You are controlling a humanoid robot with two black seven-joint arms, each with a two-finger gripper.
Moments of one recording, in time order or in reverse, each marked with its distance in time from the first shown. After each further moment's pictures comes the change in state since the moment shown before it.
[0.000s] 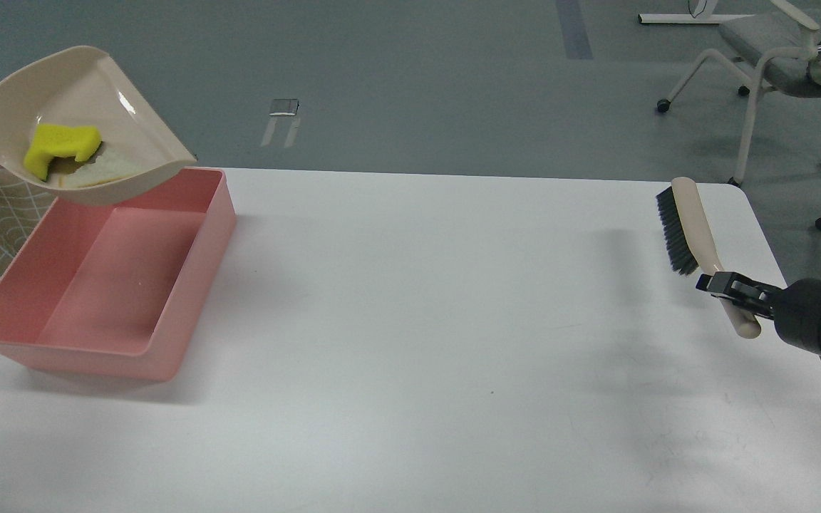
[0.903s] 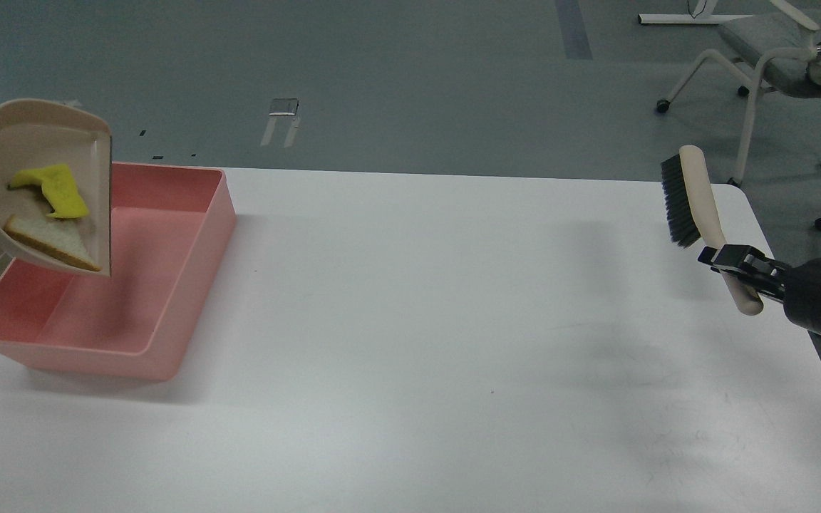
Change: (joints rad) left arm 0.037 0.536 0.032 0.033 0.502 0.006 -0.010; right arm -0.019 0.007 0.081 -0.003 0.059 0.000 0.058
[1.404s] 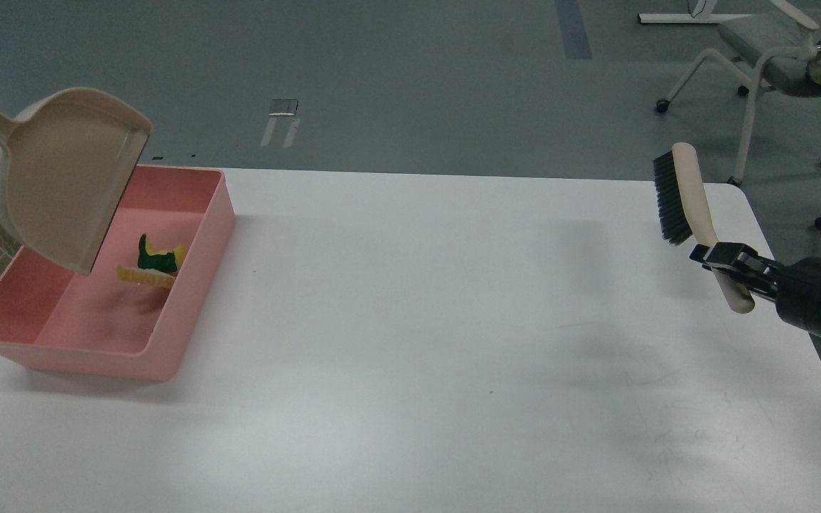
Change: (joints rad) left arm -0.036 0.135 0.000 -0.085 0.237 0.002 -0.048; right arm -0.005 0.022 0.012 0.010 0.004 0.000 0.000
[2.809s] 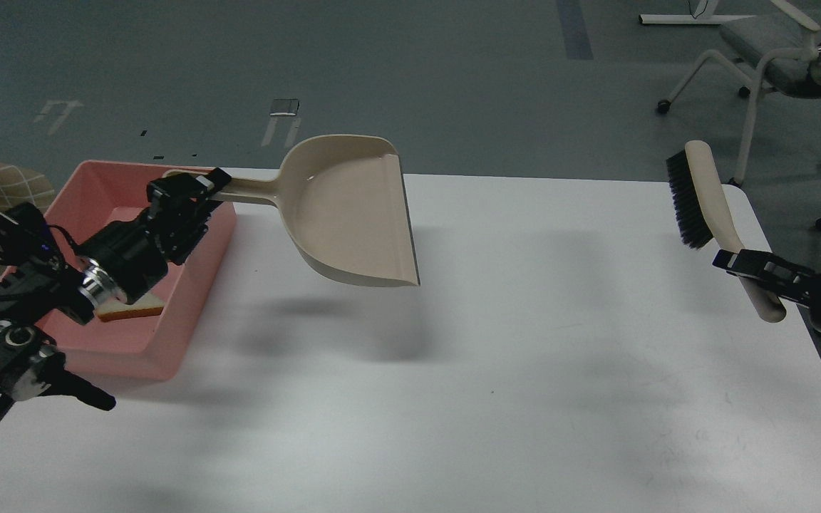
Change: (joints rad) left arm -0.544 -0.852 0.674 -0.068 -0.486 -0.054 0.281; right arm -0.113 -0.137 0.026 0.114 -0.017 0.000 0.028
